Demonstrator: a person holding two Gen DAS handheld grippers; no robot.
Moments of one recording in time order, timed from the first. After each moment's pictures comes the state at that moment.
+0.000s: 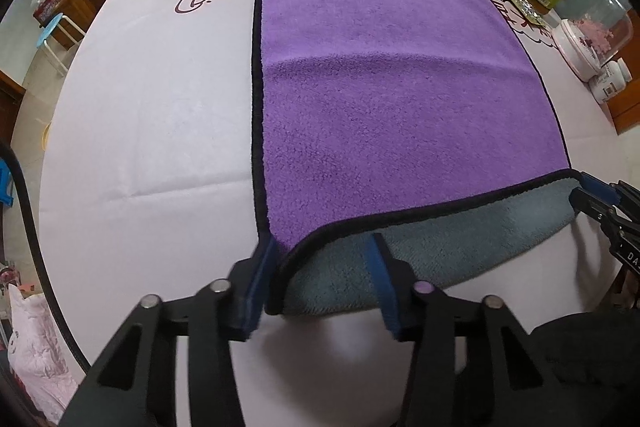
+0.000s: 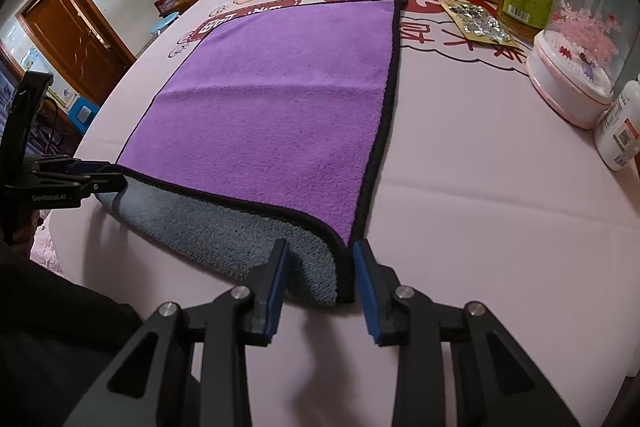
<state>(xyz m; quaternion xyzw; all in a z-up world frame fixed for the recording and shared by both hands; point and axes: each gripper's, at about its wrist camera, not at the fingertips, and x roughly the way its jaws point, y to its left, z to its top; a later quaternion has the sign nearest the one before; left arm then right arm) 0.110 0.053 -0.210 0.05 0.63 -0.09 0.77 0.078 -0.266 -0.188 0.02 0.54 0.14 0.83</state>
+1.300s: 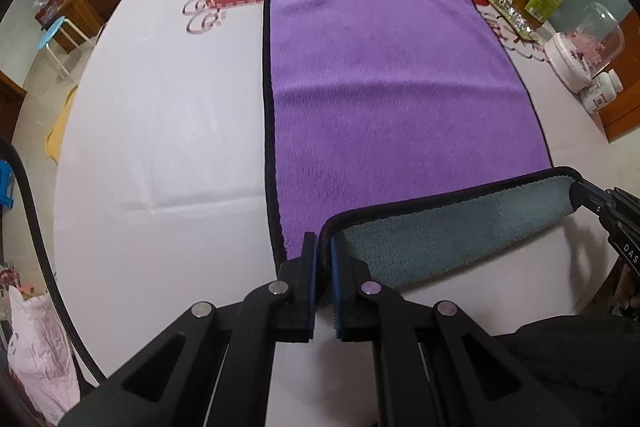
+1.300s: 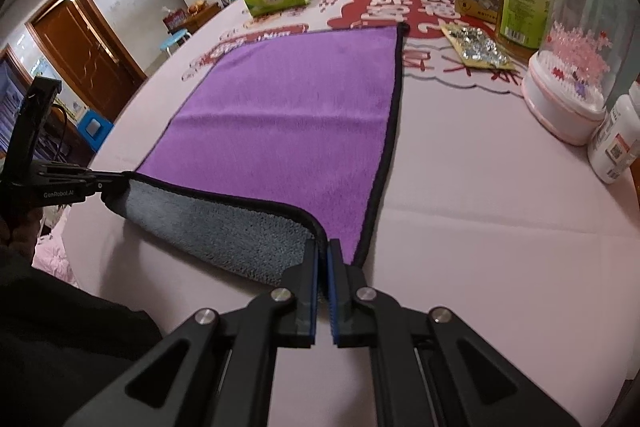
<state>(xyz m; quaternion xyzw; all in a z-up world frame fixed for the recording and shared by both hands) 0.113 0.057 -0.177 0.04 0.61 -0.10 0.78 0.076 -0.270 -0.167 0.04 0.50 0.15 0.85</state>
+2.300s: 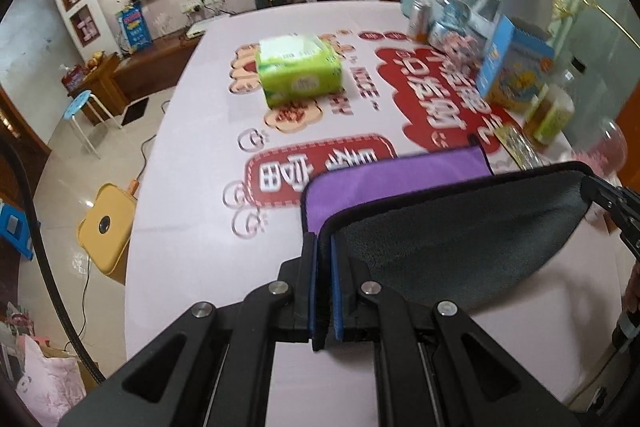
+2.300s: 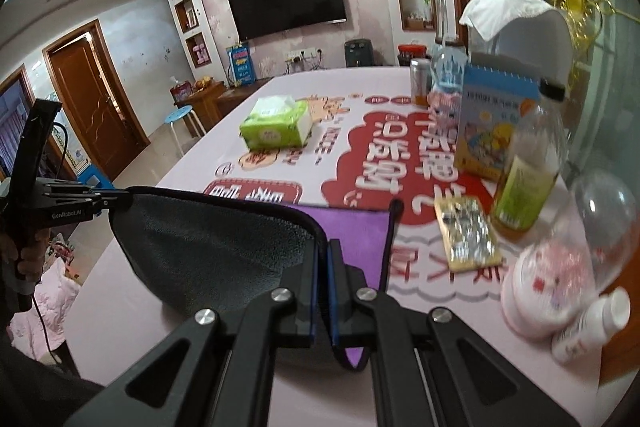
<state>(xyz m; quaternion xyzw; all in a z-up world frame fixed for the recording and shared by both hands) 0.227 0.056 -0.067 0.06 0.48 -0.08 0.87 0.192 -0.273 -0.071 0.04 0.36 0.14 0.92</state>
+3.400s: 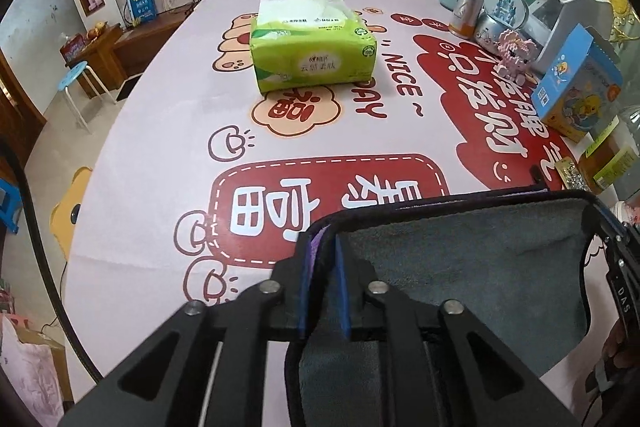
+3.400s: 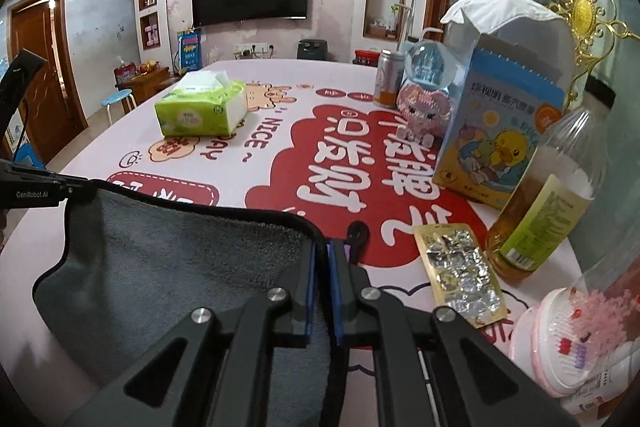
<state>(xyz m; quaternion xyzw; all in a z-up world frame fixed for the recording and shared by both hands) 0.335 0.049 -0.168 0.02 0.50 -0.05 0.86 0.278 -0.244 -0.154 -0.05 0.35 0.03 0.93</state>
